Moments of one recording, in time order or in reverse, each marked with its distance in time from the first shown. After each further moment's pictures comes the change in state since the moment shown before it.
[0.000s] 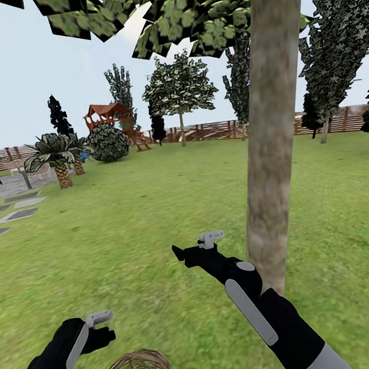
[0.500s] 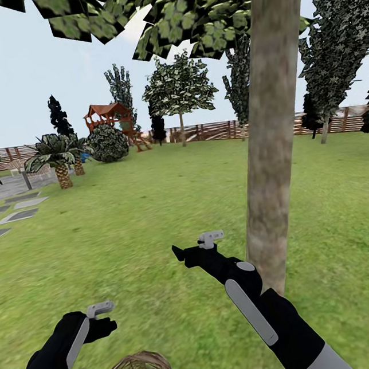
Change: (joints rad) left arm 0.001 -0.004 -0.001 -0.078 -0.005 0.000 0.001; right arm 0.000 0.000 0.000 0.000 0.000 0.001 0.000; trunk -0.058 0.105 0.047
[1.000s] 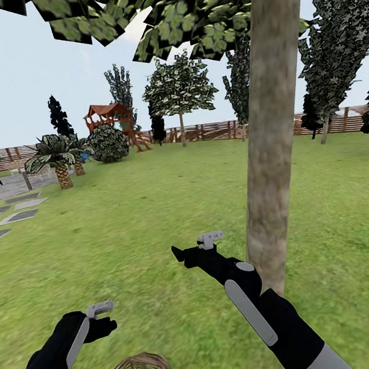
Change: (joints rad) left arm 0.000 -0.001 0.002 -0.002 0.004 -0.001 0.003; right arm 0.000 0.000 0.004 0.002 -0.001 0.001 0.000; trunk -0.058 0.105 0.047
